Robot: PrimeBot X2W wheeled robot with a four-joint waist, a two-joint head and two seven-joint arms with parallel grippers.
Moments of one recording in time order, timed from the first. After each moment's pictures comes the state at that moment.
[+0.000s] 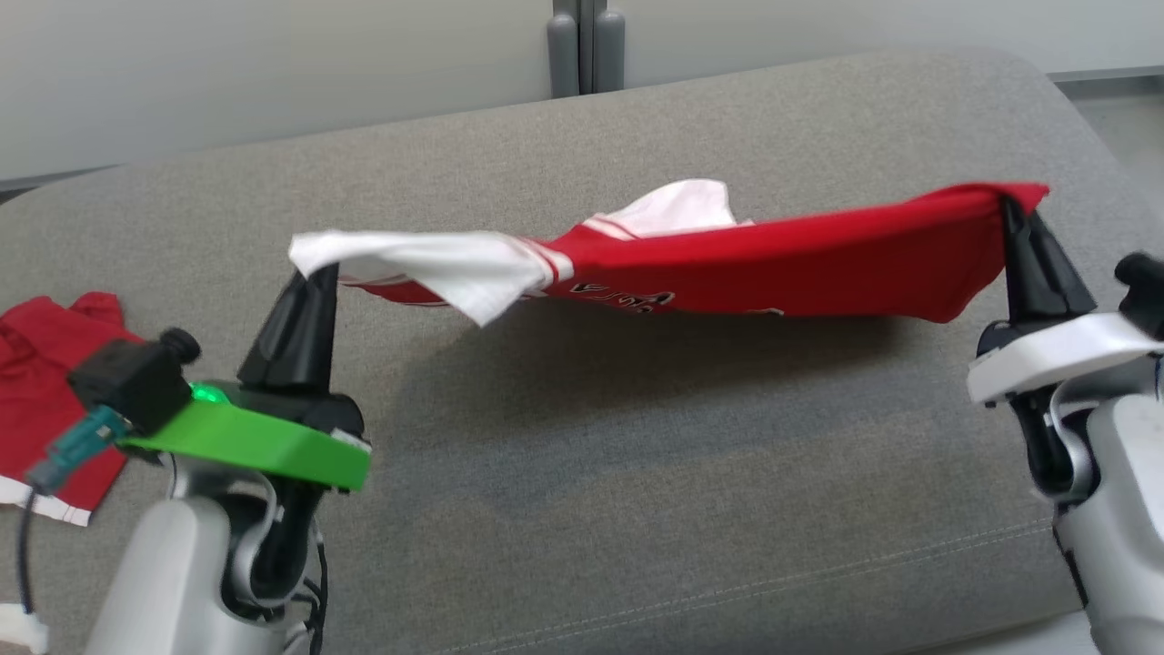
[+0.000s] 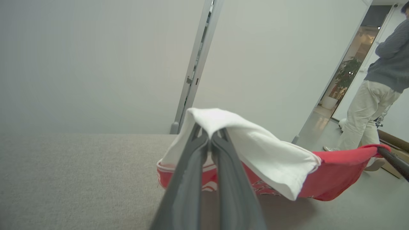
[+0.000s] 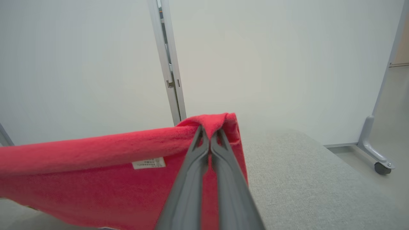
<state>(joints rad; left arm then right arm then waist) -0.27 0.19 -0.18 0.02 -0.60 -0.13 -0.06 -0.41 -0.28 0.06 0.34 0.39 0.13 -0.24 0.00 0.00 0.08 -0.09</state>
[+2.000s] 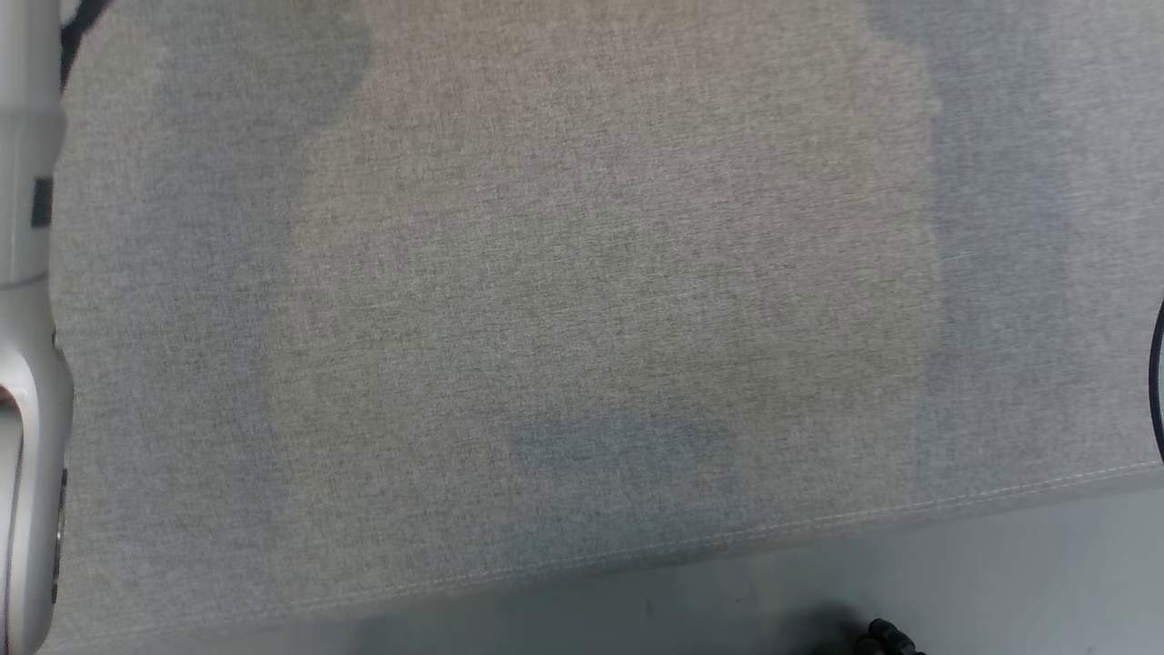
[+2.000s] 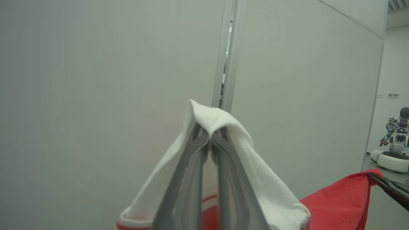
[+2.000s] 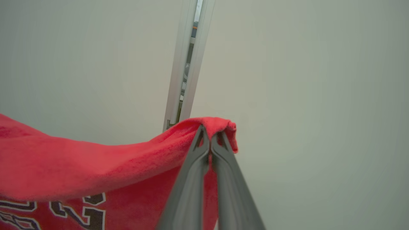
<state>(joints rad) -1.59 0.21 -0.36 0.65 -0.63 -0.13 -0.26 -1.56 -0.23 0.10 0.84 0.03 0.13 -0.26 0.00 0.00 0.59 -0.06</state>
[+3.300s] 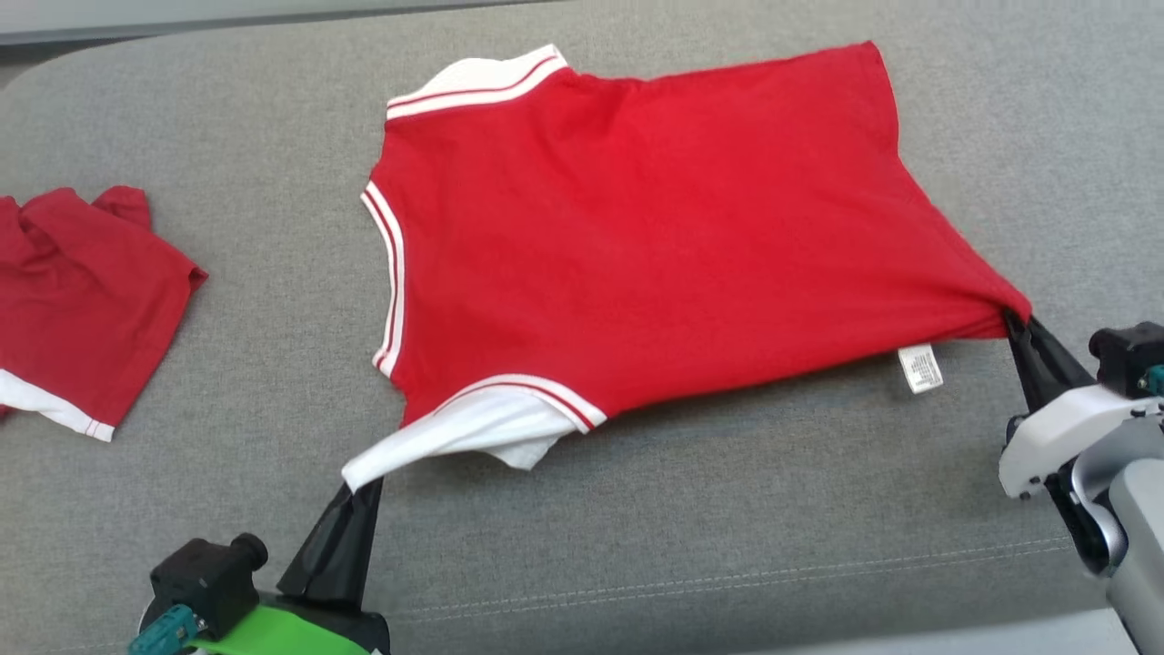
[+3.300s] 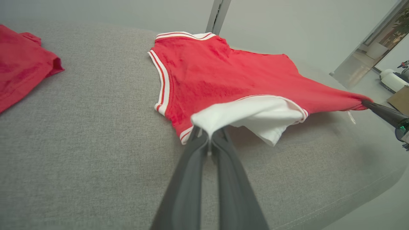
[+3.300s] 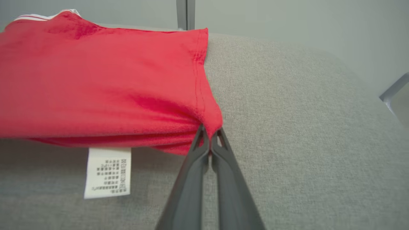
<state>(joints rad) -0.01 0.52 -0.56 -0.15 -0.78 0.18 -0.21 -0.41 -0.46 0.27 0.60 0.44 0.13 -0.25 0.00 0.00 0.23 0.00</state>
